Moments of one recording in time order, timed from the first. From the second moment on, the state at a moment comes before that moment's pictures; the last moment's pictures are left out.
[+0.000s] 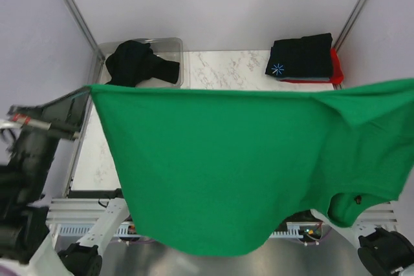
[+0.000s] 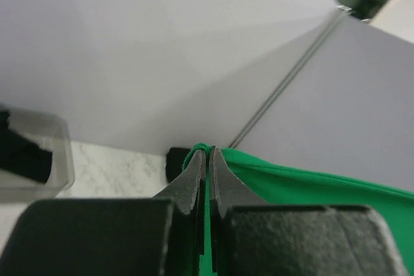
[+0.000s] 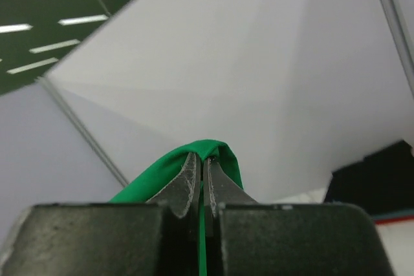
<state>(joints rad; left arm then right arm) -0.13 0.72 1.92 -0.80 0.12 -0.66 0.37 0.84 2.34 -0.93 0.30 0.44</state>
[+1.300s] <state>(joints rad) -0.01 1.02 0.66 -0.54 0.19 -0.69 0.19 1.50 1.07 -0.55 0.00 0.49</state>
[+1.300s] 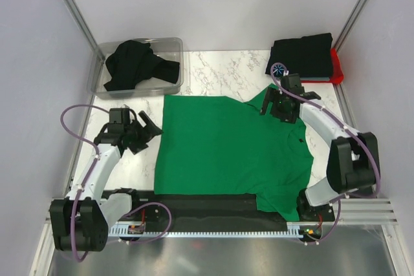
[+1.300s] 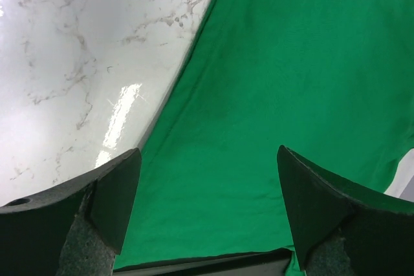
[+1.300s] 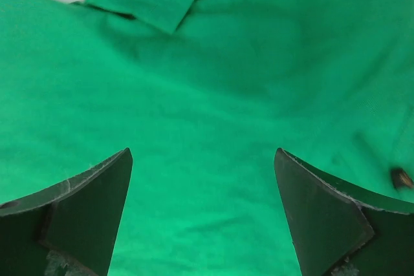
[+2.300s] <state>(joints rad) -0.06 1.17 0.44 -0.12 0.24 -0.72 0.19 2.10 1.54 -0.45 -0.05 0.48</state>
